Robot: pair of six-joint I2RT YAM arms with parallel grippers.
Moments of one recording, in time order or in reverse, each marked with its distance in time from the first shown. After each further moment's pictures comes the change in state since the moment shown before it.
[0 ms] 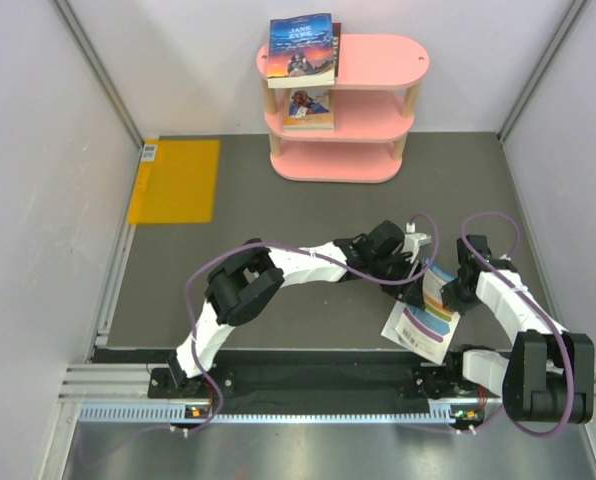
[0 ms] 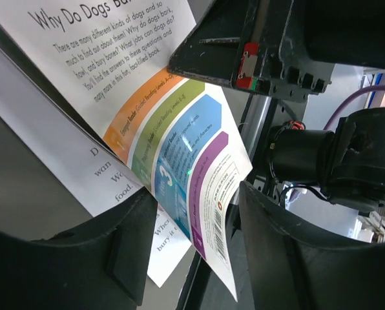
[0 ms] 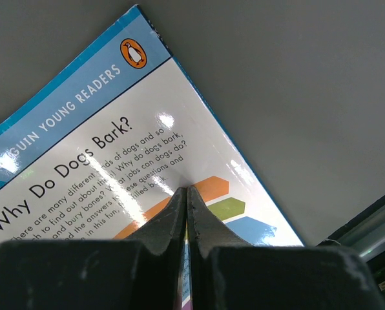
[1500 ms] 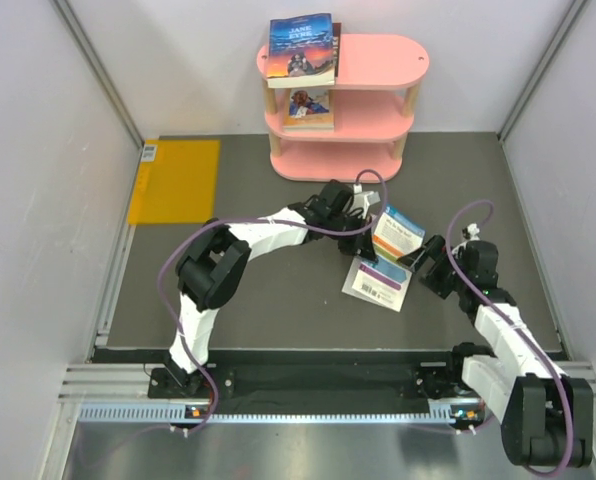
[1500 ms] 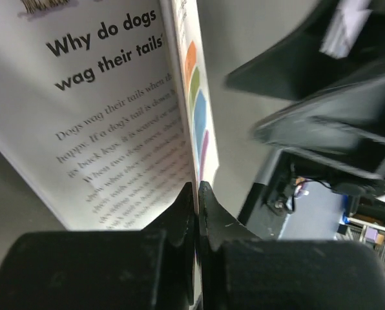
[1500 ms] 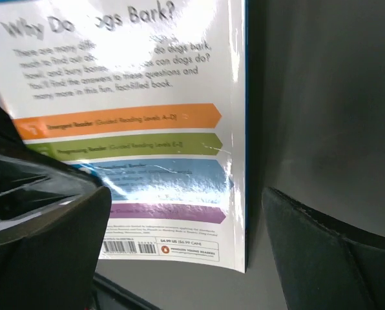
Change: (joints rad) left arm 0.284 -0.093 -0.047 -0.155 0.084 0.052; right arm 0.001 -0.253 -0.193 0.640 -0.581 -0.360
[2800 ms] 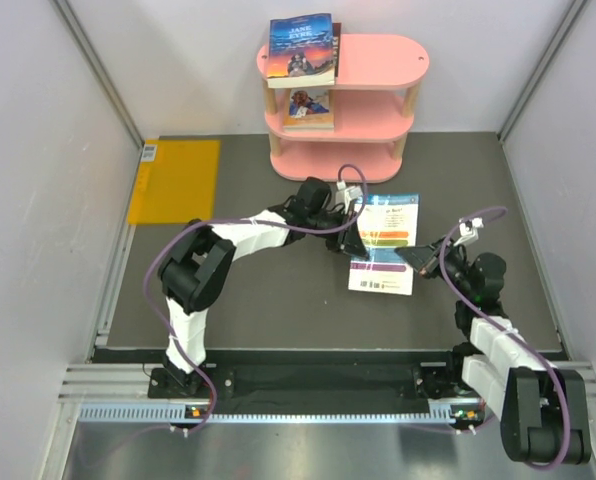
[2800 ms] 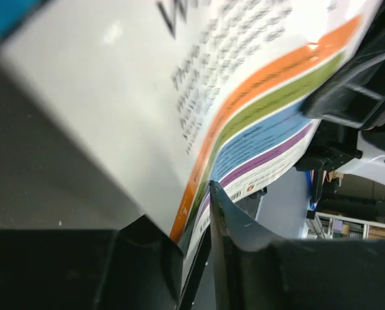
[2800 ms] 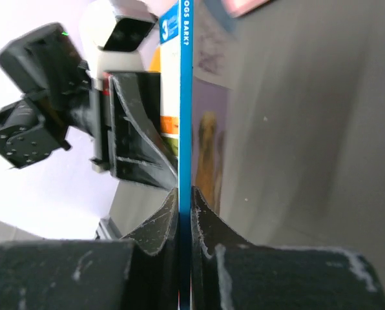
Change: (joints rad) left arm 0.079 -0.101 -0.160 0.191 0.183 -0.075; right arm -0.007 0.030 -0.221 0.849 -0.333 0.206
